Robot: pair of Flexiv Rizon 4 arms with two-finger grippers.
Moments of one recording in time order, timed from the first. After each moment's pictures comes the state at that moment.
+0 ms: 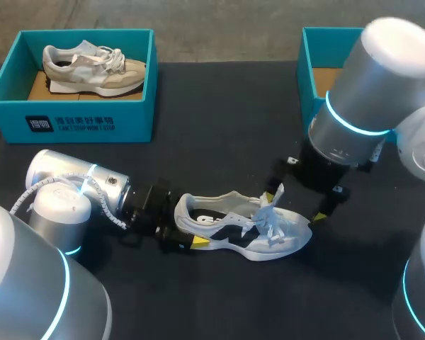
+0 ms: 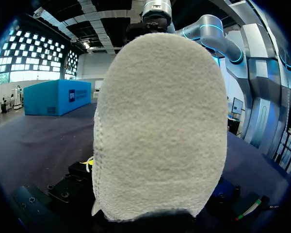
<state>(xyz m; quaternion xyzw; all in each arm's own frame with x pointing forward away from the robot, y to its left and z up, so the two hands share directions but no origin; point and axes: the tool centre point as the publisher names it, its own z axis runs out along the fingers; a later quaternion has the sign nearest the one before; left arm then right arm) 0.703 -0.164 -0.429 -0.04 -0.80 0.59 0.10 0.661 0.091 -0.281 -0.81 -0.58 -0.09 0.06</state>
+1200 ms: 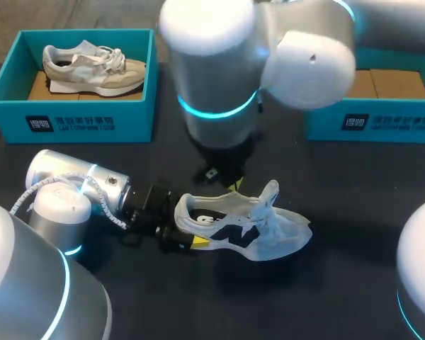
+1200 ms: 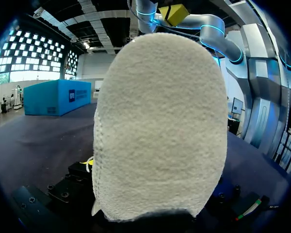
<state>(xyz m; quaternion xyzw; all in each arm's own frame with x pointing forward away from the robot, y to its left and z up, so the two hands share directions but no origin) 0.703 -0.164 -0.429 -0.04 -0.80 0.59 0.10 0.671 0.188 -0.229 -0.45 -0.89 0.01 -0.11</state>
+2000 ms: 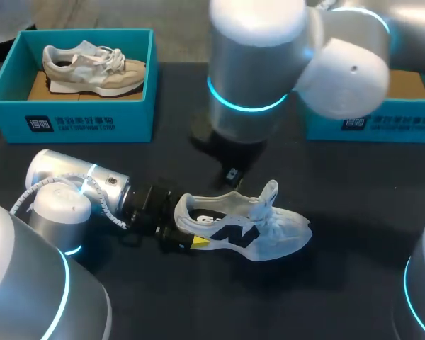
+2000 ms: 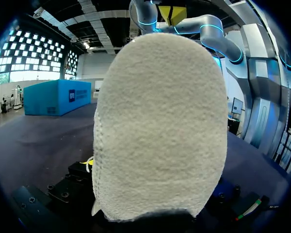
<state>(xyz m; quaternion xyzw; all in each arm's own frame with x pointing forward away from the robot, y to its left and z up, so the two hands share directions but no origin) 0.703 -0.164 -0.429 -0.04 -0.80 0.59 0.10 0.674 0.183 -0.227 -0.28 -0.96 -0.05 -0.06</state>
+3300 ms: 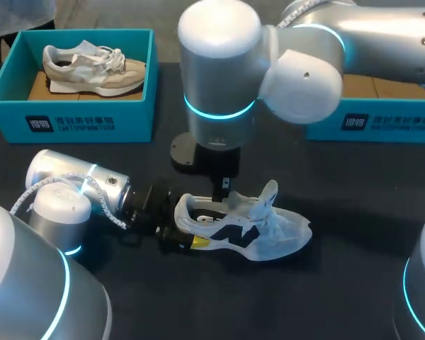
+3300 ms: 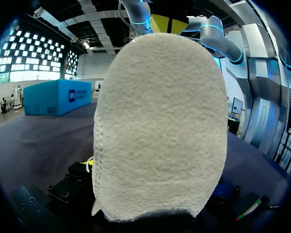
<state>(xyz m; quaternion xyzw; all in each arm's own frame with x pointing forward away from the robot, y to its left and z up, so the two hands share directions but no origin) 0.703 -0.164 -0.429 -0.04 -0.80 0.59 0.10 0.693 0.202 -0.286 -0.08 -1.00 0.01 -0.03</state>
